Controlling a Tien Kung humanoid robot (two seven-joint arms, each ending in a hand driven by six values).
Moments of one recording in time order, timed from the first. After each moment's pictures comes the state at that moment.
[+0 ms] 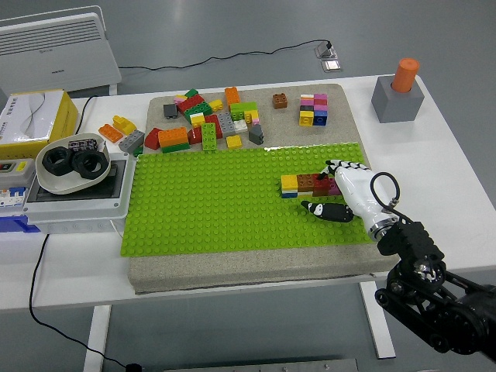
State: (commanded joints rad) left arm -0.05 0.05 -1.50 -0.18 1.78 0.18 0.17; right arm 0.35 -0.18 0.78 1.18 -2.16 -0.34 -0.25
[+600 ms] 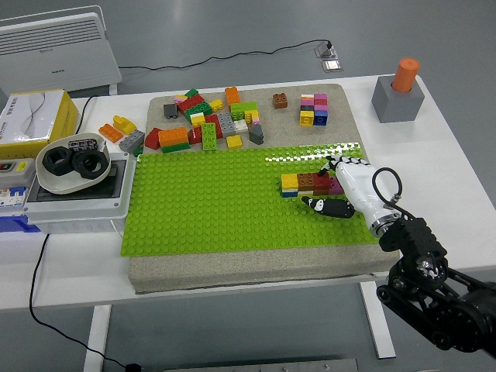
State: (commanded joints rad) left arm -0.05 0.05 -1.50 -0.18 1.78 0.18 0.17; right arm 0.35 -0.19 0.79 1.21 -2.16 -0.35 -0.24
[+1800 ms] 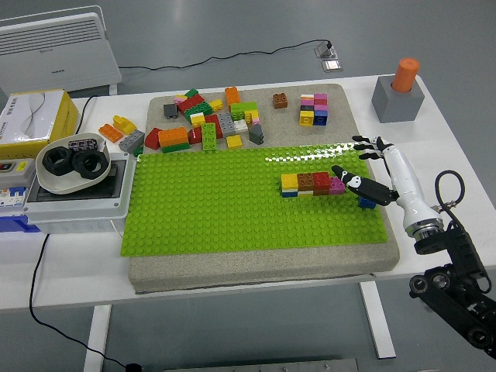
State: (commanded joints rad) left arm -0.05 0.06 -1.48 -0.18 1.77 0.17 0.17; right arm 0.21 -0.26 0.96 1.34 -1.64 -0.53 0.11
